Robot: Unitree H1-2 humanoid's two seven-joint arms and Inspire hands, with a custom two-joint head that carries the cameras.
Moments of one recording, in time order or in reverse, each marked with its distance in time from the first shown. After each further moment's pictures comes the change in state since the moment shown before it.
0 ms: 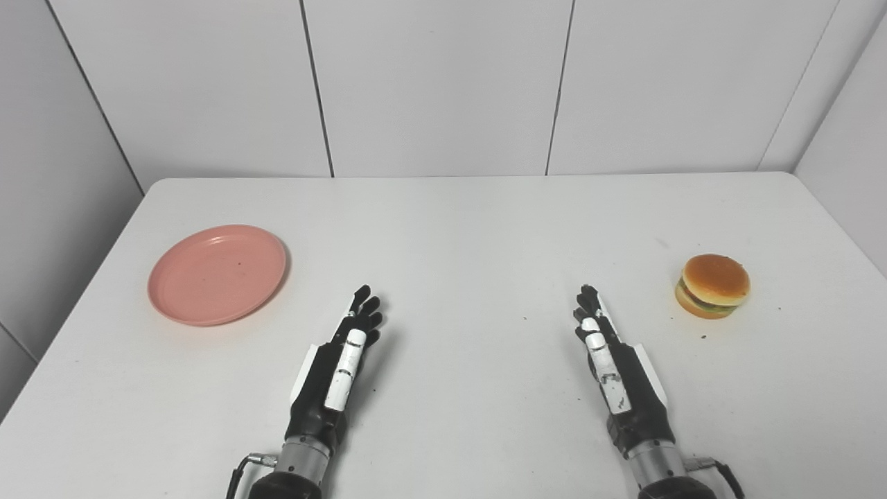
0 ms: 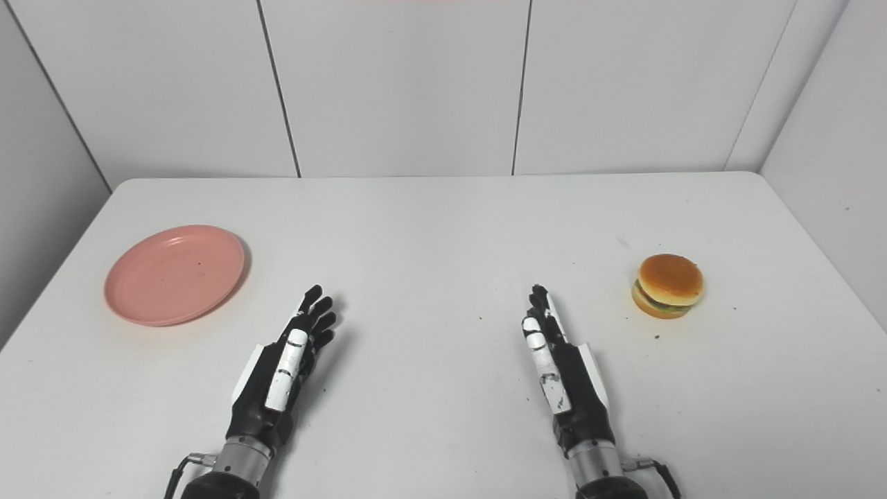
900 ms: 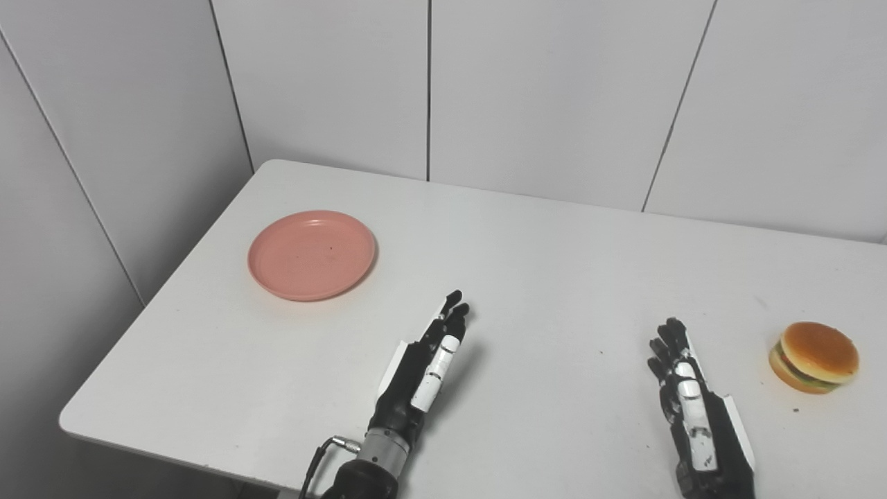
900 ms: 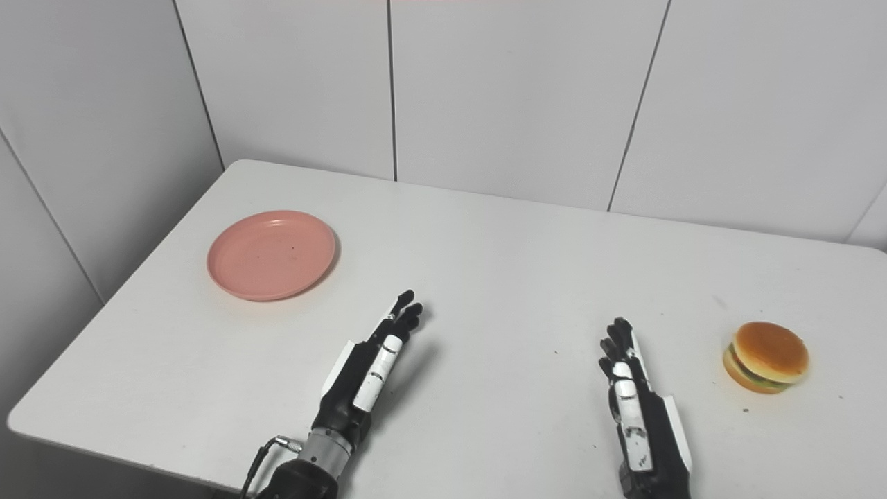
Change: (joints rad) left arm -0.013 -0.054 -0.058 0.099 0.079 -0.093 0.090; right arm -0.017 -0.048 -0.028 0.090 0.122 -0.180 0.089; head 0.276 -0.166
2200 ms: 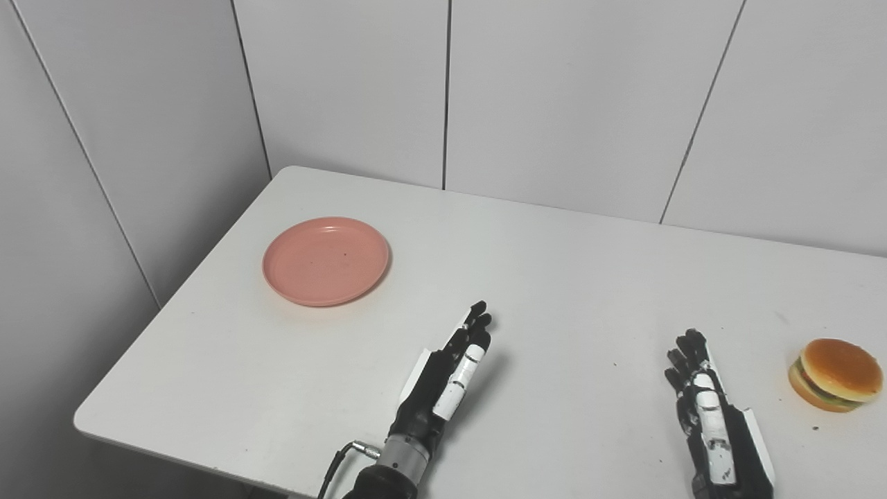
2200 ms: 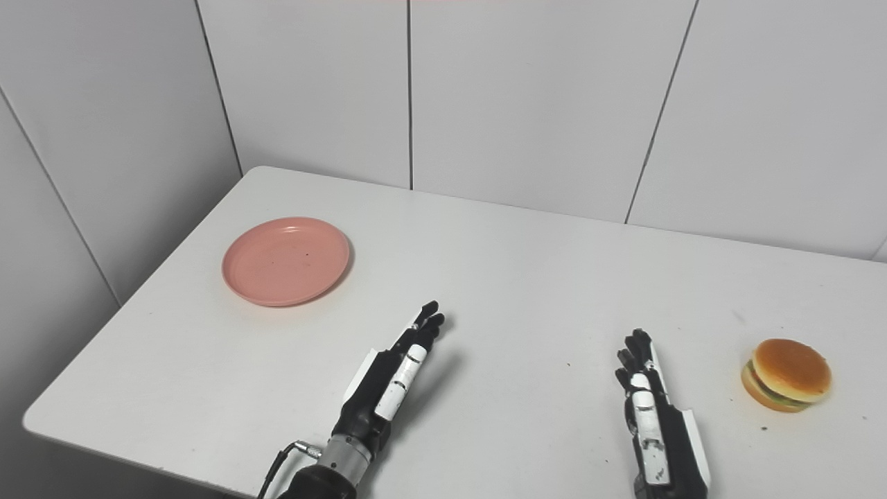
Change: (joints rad) left arm -0.002 -0.009 -0.010 -0.054 0.015 0.068 -0.008; right arm -0.005 -0.003 0.002 -0.007 0.009 -0.011 -0.001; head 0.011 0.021
